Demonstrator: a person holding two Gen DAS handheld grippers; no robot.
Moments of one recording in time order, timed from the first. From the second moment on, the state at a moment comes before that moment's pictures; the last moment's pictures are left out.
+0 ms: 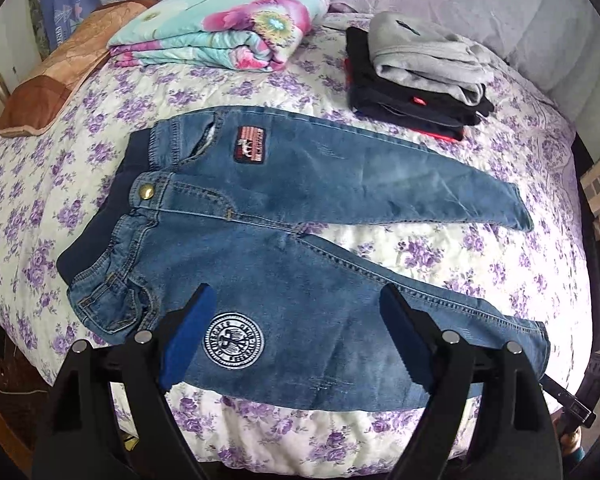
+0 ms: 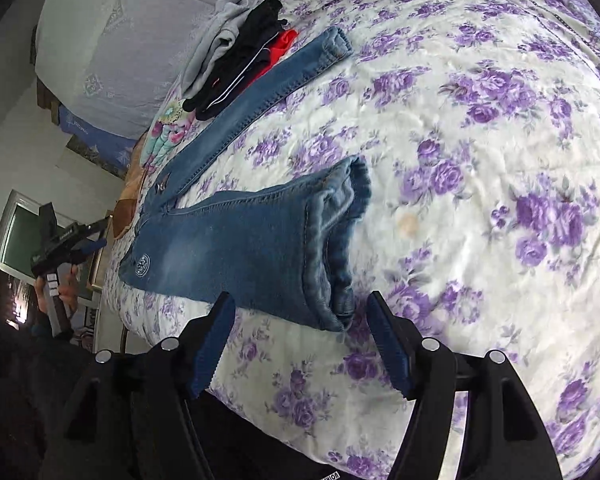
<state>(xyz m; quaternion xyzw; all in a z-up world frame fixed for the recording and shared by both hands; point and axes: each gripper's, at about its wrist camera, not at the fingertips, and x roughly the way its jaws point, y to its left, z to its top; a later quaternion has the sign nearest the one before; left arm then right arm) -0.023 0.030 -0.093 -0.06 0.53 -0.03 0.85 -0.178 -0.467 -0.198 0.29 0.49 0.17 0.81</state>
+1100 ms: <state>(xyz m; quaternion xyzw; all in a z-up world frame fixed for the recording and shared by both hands) -0.052 0.072 -0.080 -0.08 0.52 0.08 0.85 -0.142 -0.428 -0.196 0.18 0.52 0.27 0.79</state>
